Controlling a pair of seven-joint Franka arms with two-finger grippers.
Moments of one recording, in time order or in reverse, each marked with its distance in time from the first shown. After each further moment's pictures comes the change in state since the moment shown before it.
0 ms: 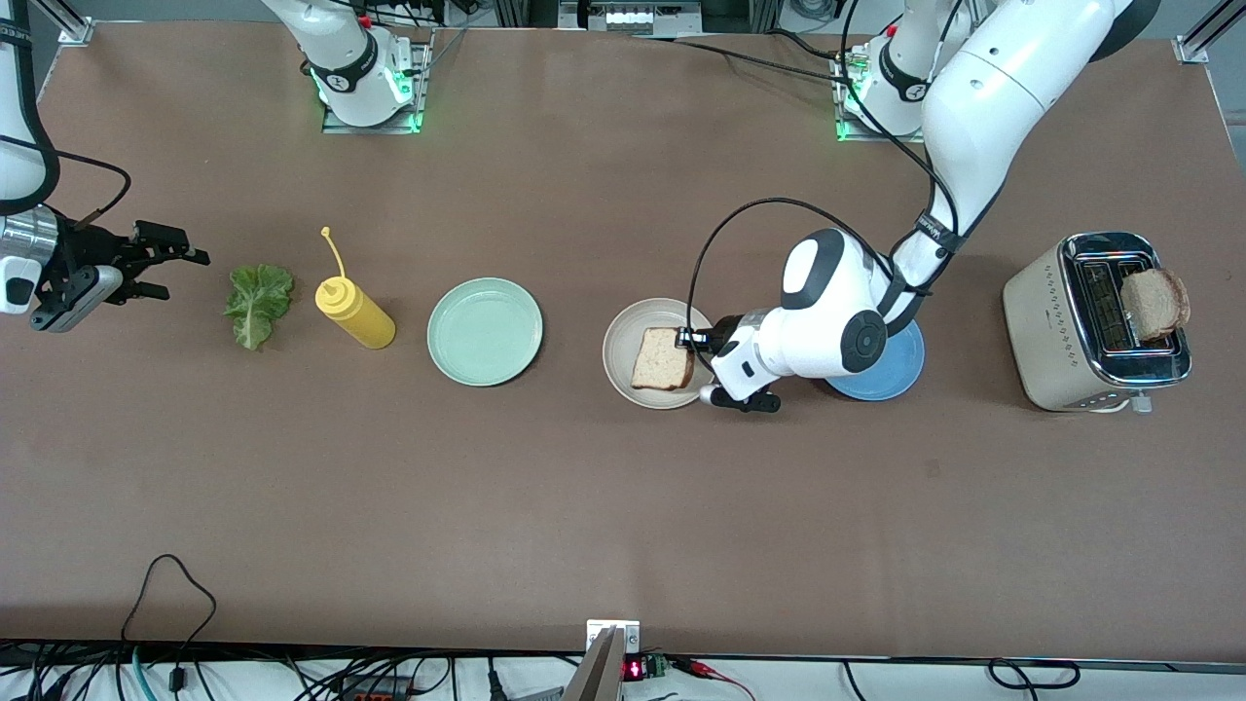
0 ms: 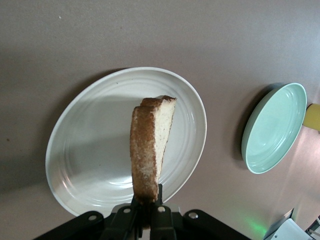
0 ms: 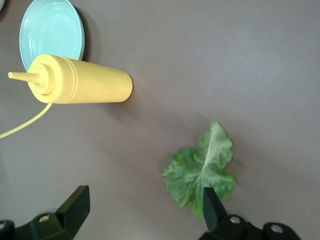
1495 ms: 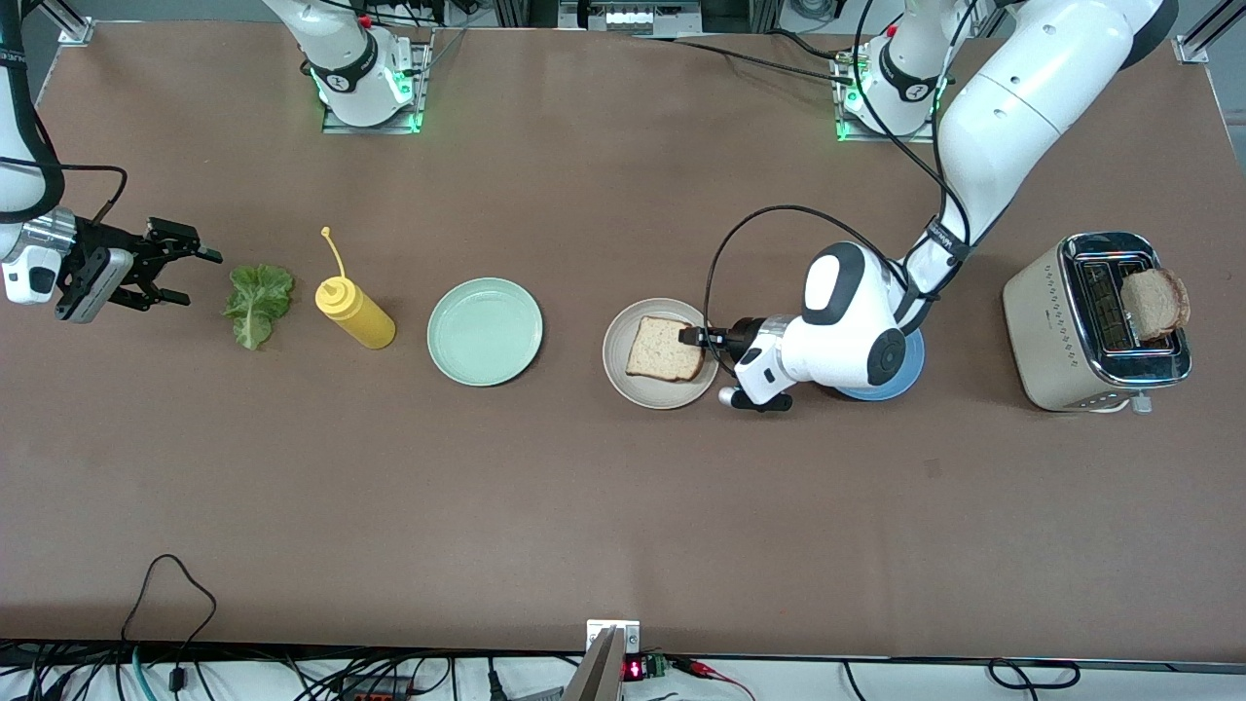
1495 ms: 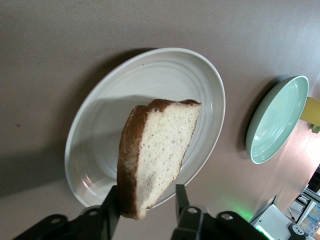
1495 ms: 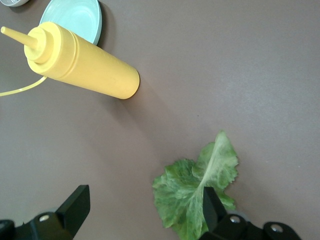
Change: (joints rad) left arm 0.096 0.049 -0.044 -0.060 -0.064 0.002 0.081; right arm -0.071 0.025 0.004 -0.102 0.127 0.089 -0.310
